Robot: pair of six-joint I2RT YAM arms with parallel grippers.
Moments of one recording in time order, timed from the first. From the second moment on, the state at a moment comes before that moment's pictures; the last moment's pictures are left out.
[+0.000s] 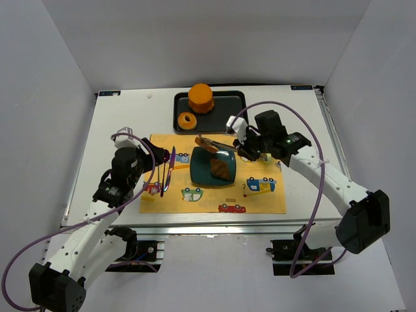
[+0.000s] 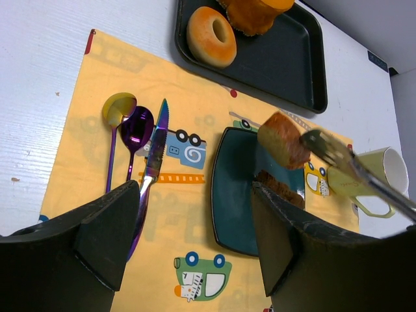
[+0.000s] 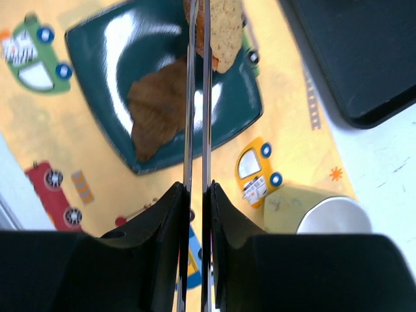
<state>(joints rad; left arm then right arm) -0.35 0.79 0.62 -0.19 -0.19 -0.63 0.57 1.35 1.17 -0.57 -0.31 -0.52</state>
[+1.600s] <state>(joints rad) -0.35 0.78 0.62 -0.16 -0.18 -0.65 -0.06 1.34 0.92 -0.12 -0.09 -0.08</state>
